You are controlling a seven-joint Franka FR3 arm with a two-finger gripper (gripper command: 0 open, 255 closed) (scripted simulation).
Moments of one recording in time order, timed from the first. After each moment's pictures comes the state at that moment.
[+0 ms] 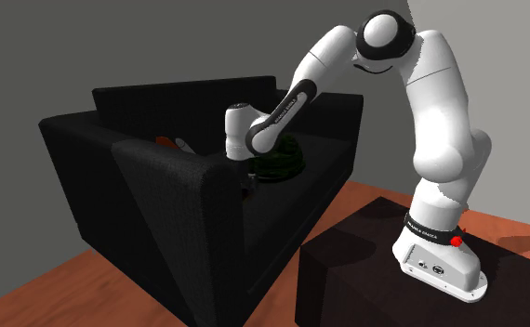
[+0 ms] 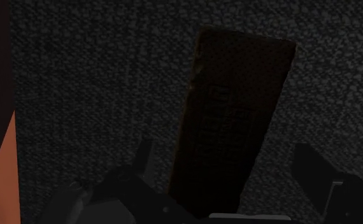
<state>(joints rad) -0.02 0.51 0.54 -2.03 -0.49 2.48 1.90</state>
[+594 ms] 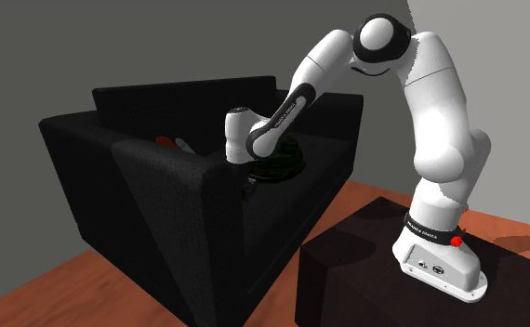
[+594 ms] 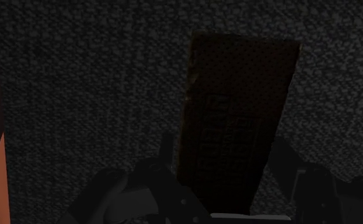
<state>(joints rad) -0.01 0.53 0.53 -2.03 -0.51 2.50 1.92</state>
